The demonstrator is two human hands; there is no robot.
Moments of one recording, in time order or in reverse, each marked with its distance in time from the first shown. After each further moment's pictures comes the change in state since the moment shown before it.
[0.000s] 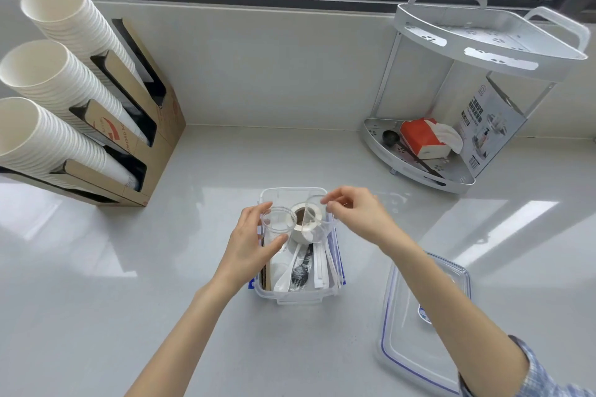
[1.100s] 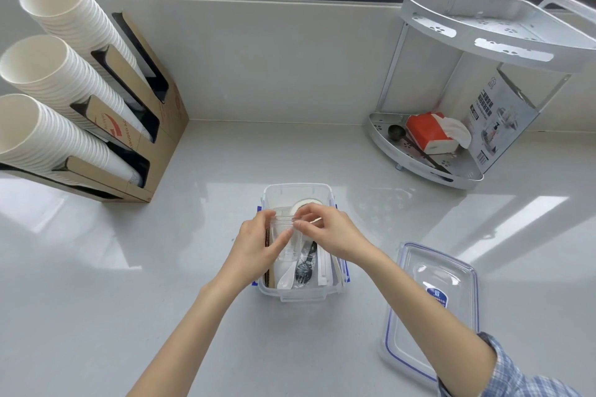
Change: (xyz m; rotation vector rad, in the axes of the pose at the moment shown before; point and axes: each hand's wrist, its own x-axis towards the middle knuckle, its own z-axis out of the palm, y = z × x) left_hand 0.001 -0.002 0.007 0.144 -0.079 -0.148; right_hand 0.003 0.012 0.046 0.035 -0.187 -0.087
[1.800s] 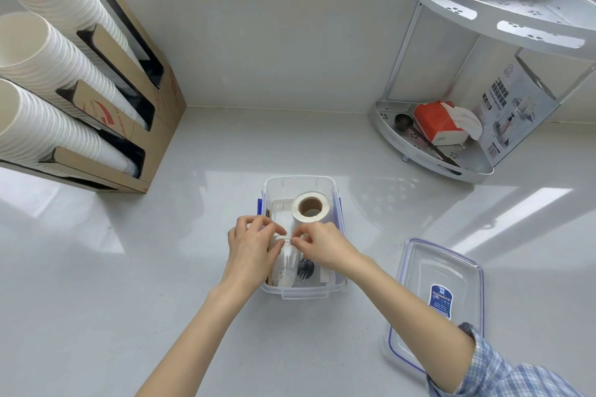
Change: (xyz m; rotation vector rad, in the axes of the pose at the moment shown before) left_hand 0.004 -0.026 0.018 0.324 0.145 0.133; right_hand 0.011 0.019 0.029 -0.308 -0.138 0.117
